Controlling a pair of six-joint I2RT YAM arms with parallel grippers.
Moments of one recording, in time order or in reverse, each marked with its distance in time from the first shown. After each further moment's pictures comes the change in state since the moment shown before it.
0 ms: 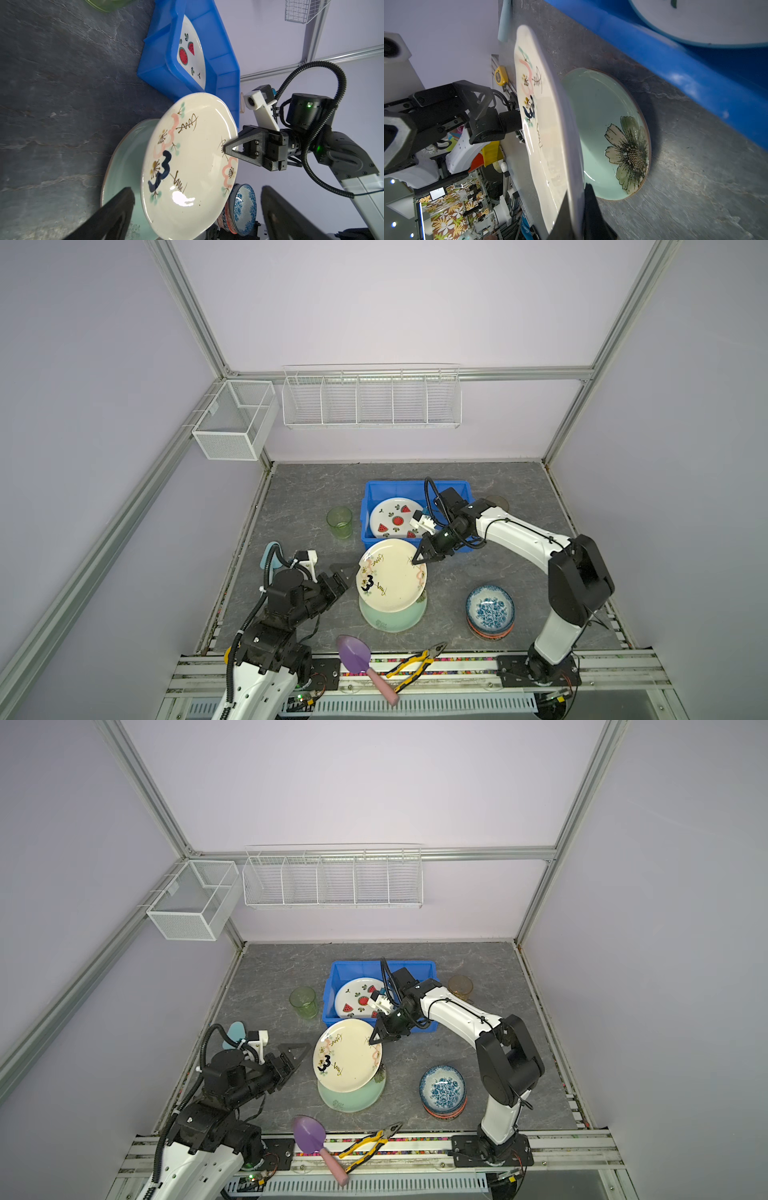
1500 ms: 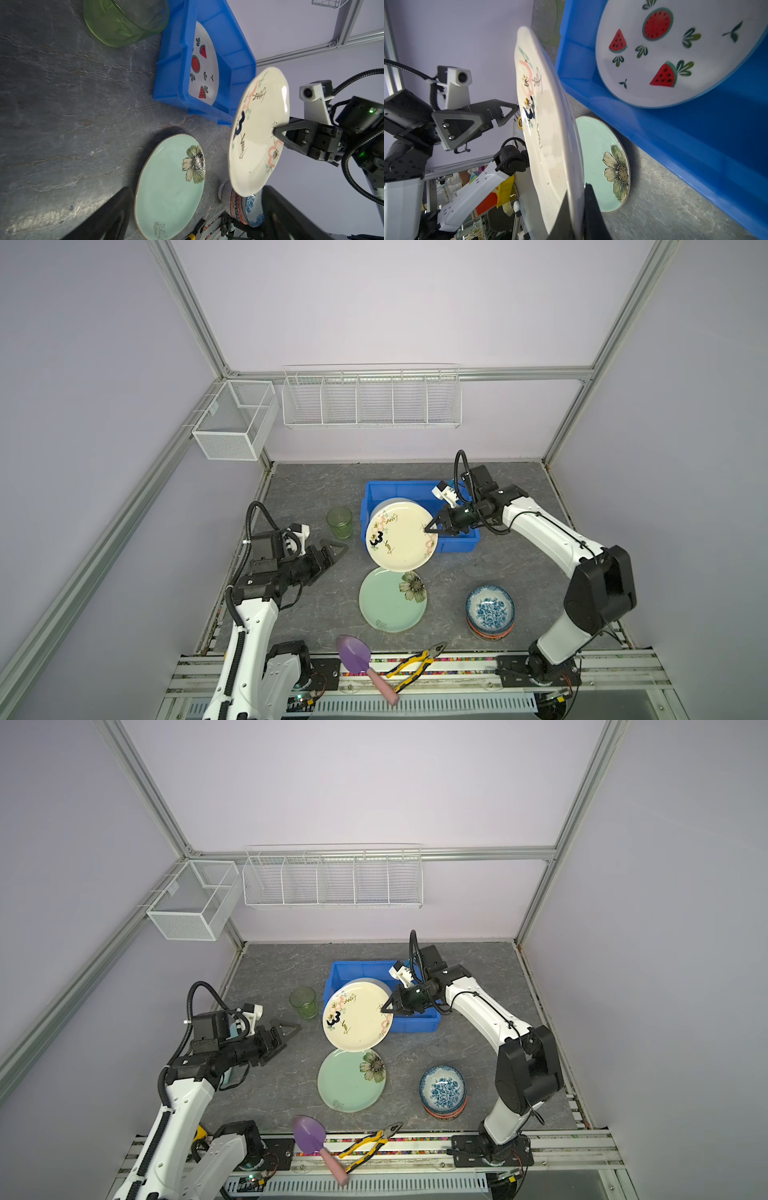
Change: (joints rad) left arm 0.403 0.461 0.259 -0.140 0.361 0.482; right arm -0.174 -0.100 0.087 0.068 -0.010 0.119
